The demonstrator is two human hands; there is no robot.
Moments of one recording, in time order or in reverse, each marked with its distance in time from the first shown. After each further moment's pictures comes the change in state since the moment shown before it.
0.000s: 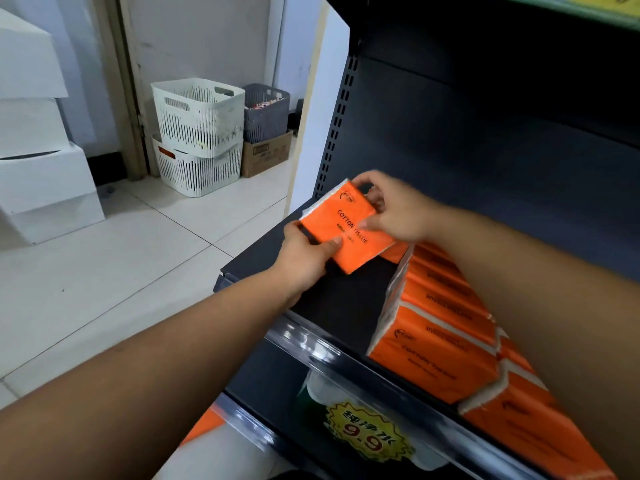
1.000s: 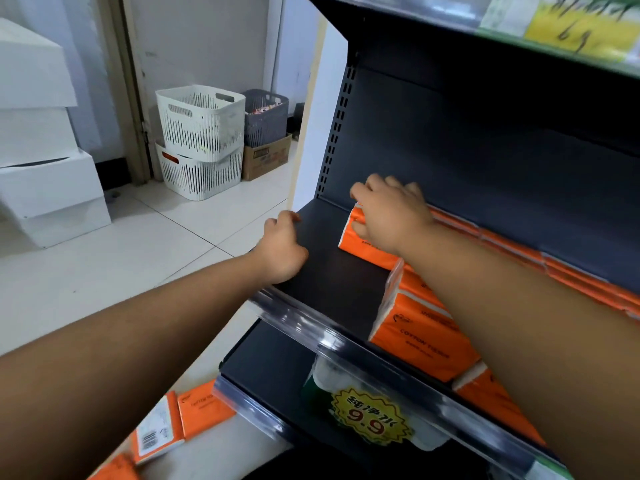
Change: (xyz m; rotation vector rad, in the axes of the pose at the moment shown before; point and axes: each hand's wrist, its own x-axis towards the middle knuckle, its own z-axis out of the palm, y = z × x) left_hand -0.014 0.020 -0.047 0.722 -0.020 0.153; right_hand -0.025 -0.034 0.022 -0.886 0.241 -0.033
